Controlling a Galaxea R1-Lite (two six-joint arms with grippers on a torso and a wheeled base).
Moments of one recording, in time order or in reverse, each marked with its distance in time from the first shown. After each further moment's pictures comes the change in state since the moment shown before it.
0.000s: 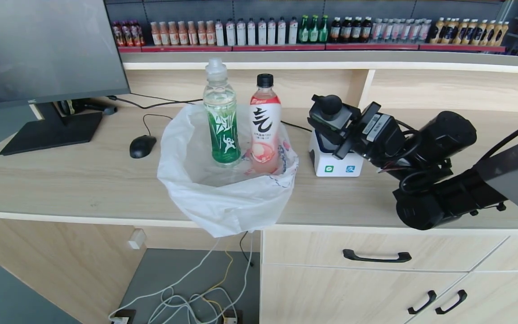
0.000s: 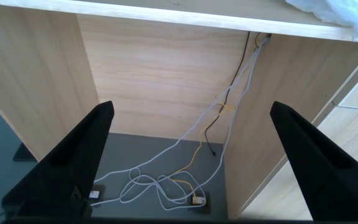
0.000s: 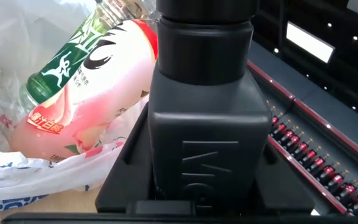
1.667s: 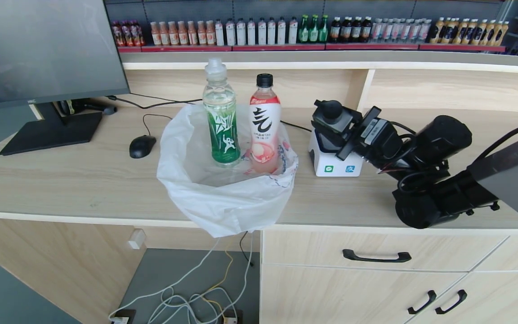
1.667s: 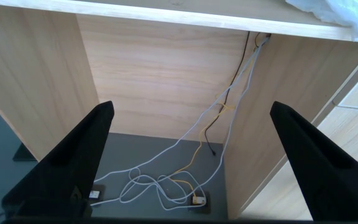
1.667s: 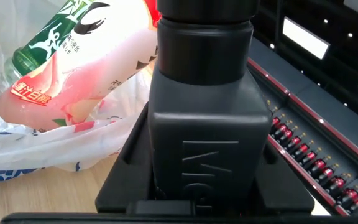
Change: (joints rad) left arm 0.000 0.000 0.000 0.000 0.000 0.000; right arm -0.030 0.038 -0.023 0.000 -0.002 -0.022
